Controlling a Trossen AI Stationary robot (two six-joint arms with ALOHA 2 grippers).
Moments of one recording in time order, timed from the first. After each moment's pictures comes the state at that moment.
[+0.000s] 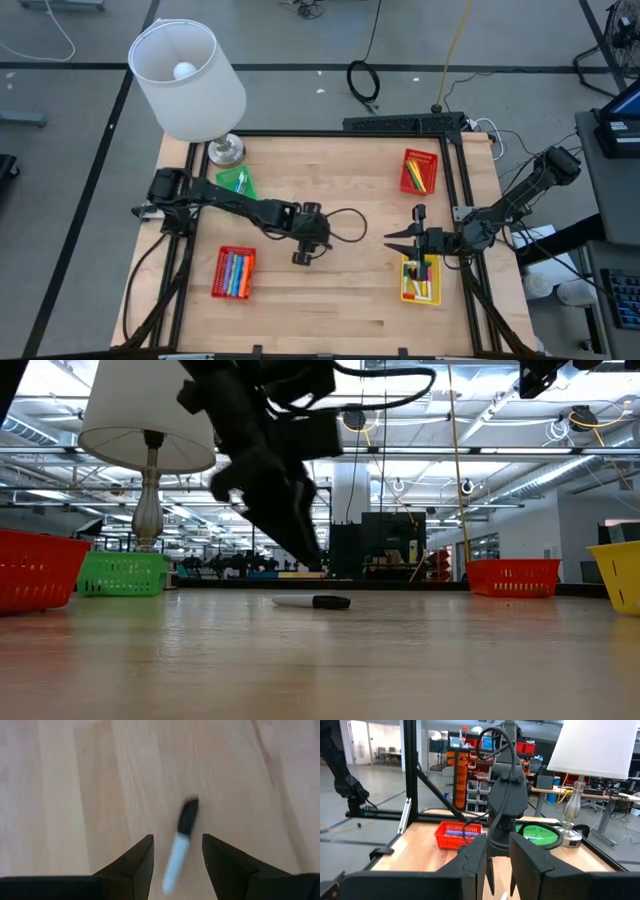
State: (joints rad) left arm -0.11 1.87 1.21 -0.39 -0.08 0.14; right arm 0.65 0.91 0.36 0.63 0.68 -0.09
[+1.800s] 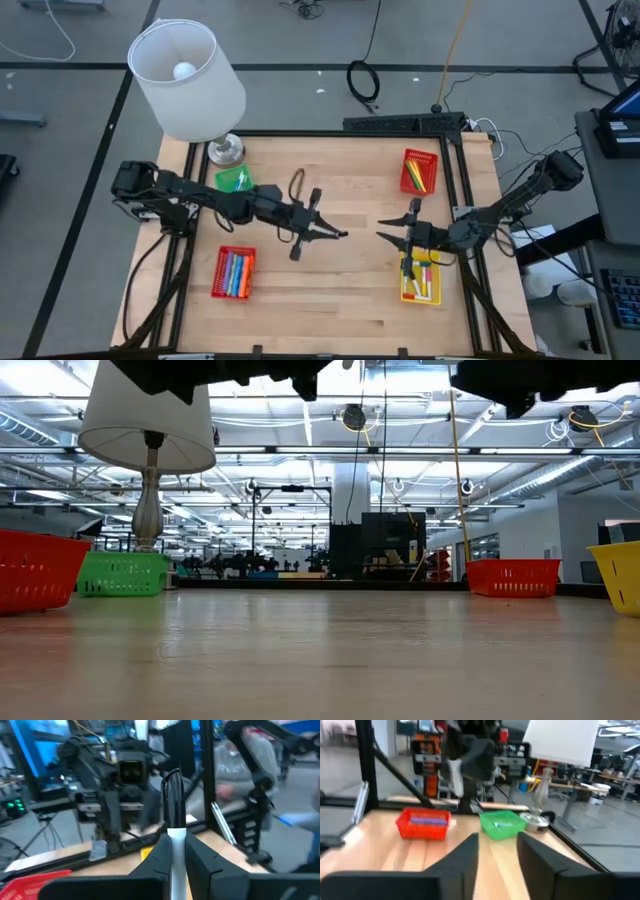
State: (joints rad) left arm -0.07 1.58 0.89 0.69 0.26 0.16; right arm 0.55 0.98 0.36 0.61 0.74 -0.10
